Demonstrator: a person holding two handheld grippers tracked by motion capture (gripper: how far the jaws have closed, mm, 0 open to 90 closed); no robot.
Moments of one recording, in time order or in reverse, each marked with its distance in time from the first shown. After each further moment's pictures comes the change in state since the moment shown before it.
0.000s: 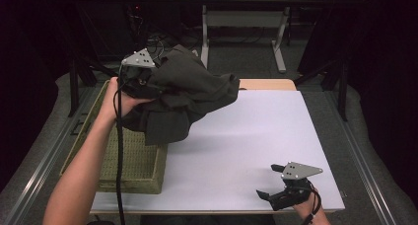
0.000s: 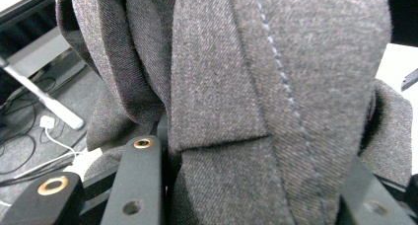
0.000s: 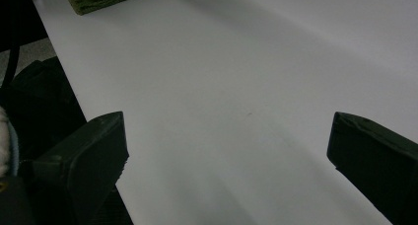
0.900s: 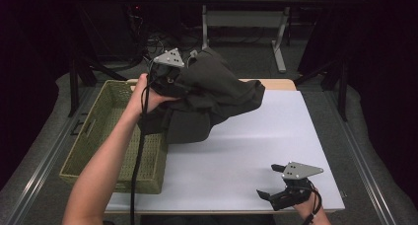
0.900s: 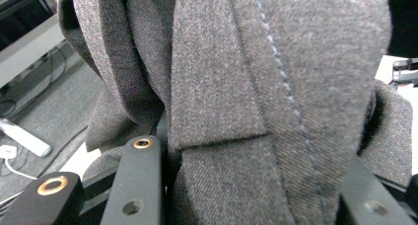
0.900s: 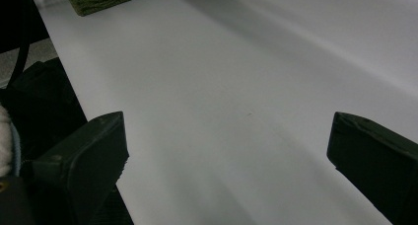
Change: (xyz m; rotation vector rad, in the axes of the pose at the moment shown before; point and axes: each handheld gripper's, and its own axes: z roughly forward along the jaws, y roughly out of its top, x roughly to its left) left arm -0.014 0.030 0.052 -0.012 -0.117 0.054; right arm -0.001 0.000 0.000 -0.010 0.011 0.003
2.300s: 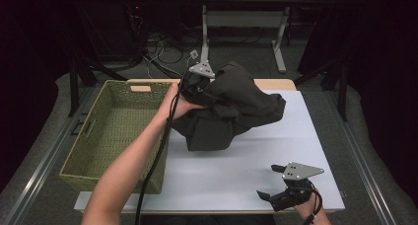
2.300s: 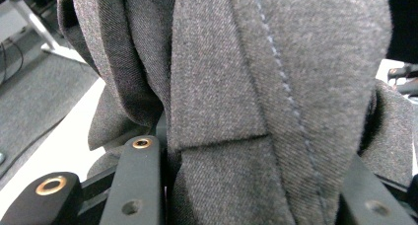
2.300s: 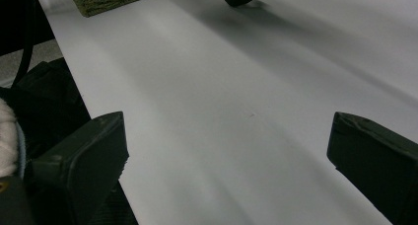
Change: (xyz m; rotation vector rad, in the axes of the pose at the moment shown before) left arm -0.018 0.005 0.072 0.029 -0.084 -0.026; right arm 0.001 0.000 -0.001 -0.006 0.001 -0.005
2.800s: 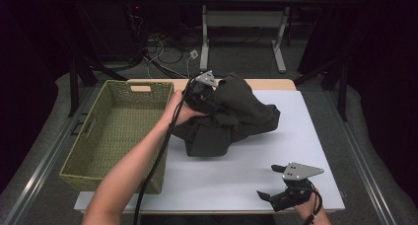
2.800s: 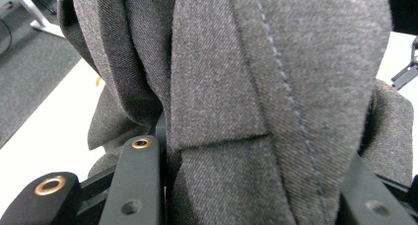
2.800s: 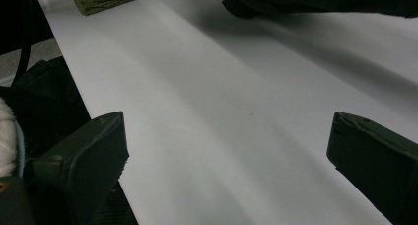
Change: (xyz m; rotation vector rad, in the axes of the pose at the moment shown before) left arm 0.000 -0.018 0.025 0.066 -0.006 -0.003; right arm 0.000 0.000 0.000 0.005 -0.001 0.002
